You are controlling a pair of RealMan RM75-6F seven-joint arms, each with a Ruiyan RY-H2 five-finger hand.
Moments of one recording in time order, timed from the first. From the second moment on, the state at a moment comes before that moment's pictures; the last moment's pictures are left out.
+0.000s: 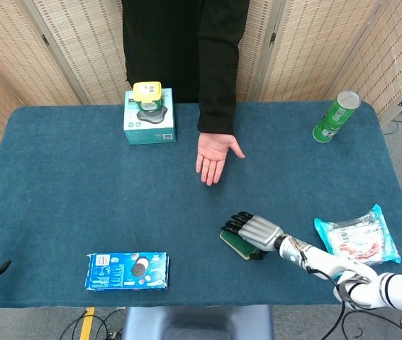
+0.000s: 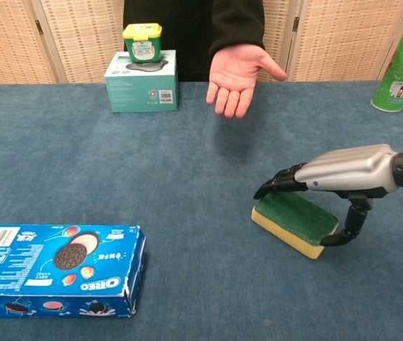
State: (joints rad) left arm -0.08 -1.02 -0.04 -1.62 1.38 1.39 -0.06; right arm 0.82 -1.29 -0.02 -1.53 -1.63 0.60 0.09
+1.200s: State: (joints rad) left arm -0.08 -1.01 -0.05 -1.60 1.36 1.36 -0.09; right arm 0.94 -1.20 0.30 -1.75 -1.14 0.82 -0.34
